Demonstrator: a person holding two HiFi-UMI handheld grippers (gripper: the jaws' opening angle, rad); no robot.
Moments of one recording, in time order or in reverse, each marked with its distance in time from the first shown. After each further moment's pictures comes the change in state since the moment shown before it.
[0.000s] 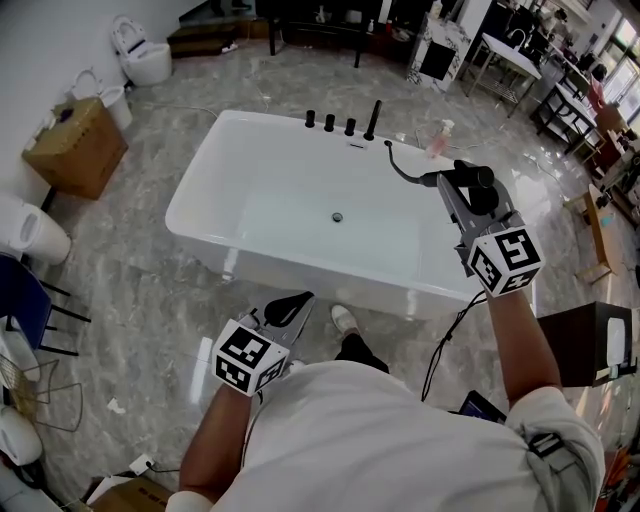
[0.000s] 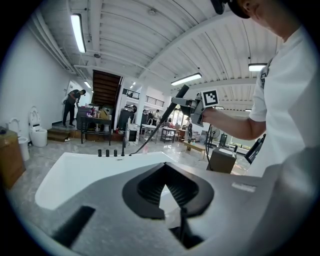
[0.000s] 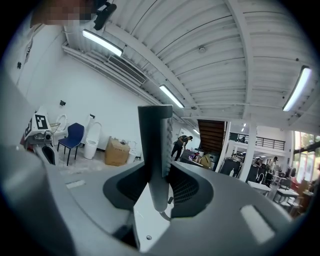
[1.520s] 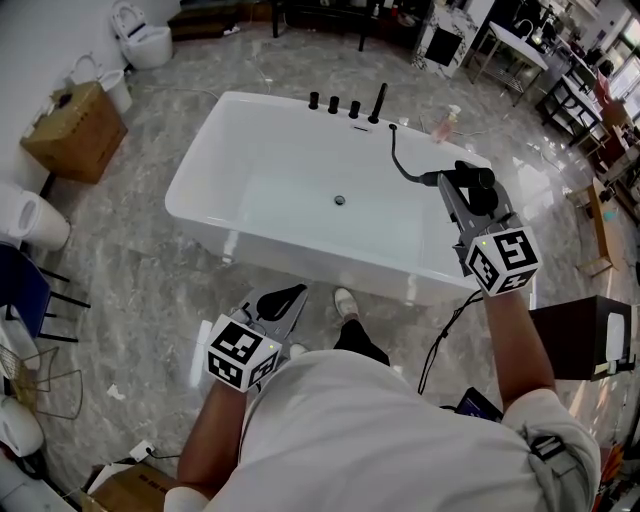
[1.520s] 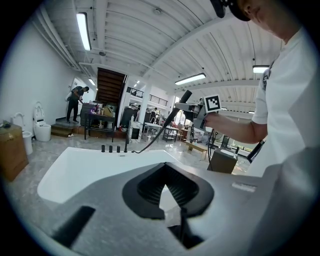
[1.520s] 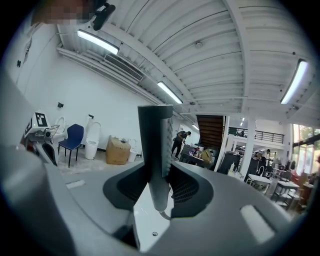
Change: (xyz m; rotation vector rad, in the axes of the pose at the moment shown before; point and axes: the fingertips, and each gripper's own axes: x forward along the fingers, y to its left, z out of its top) left arm -0.019 0.012 -0.014 -0.043 0.012 0.023; right arm 0.005 0.018 -0.027 0.045 0.038 -0.002
